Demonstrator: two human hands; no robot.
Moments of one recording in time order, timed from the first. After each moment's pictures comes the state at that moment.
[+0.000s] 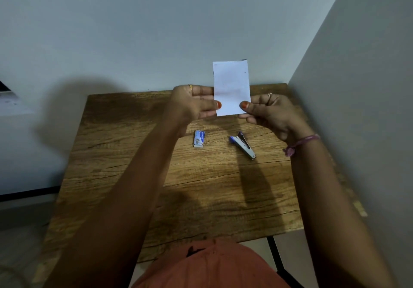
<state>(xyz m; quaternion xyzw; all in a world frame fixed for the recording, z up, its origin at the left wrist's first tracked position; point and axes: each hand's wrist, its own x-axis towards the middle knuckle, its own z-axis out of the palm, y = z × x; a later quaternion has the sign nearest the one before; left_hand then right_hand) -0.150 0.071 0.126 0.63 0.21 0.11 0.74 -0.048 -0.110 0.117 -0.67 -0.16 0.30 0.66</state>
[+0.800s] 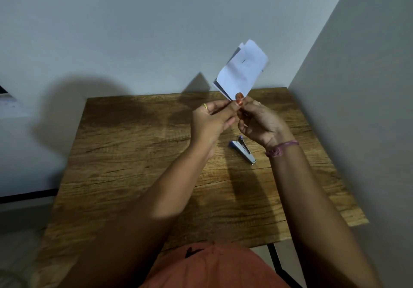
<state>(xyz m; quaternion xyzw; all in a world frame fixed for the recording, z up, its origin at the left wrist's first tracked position) -0.138 0.020 0.102 0.47 0.20 0.19 0.84 -0.056 -0.080 0.110 -0.52 -0.01 0.38 0.77</state>
